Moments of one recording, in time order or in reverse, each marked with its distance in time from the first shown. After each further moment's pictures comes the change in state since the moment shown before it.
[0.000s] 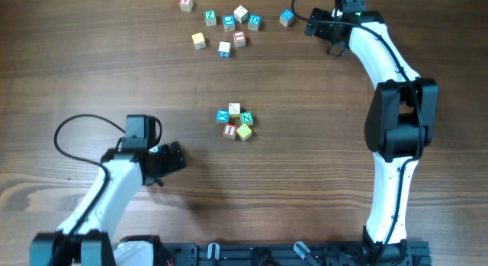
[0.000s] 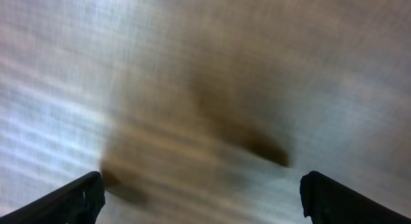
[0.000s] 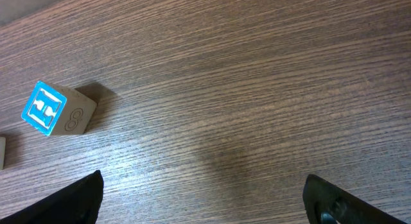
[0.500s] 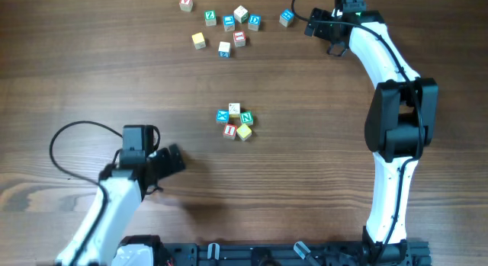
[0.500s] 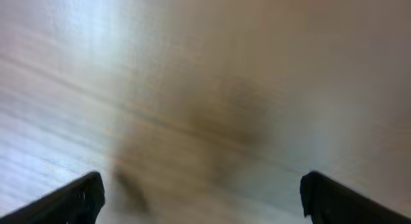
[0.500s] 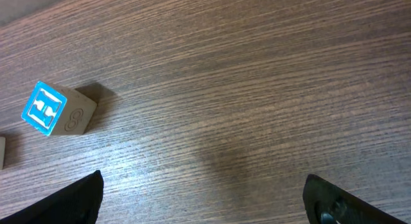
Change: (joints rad) left arm 0.000 -0.174 -0.100 0.144 -0.007 0.000; right arm 0.000 0.000 0.000 0.002 0.000 -0.003
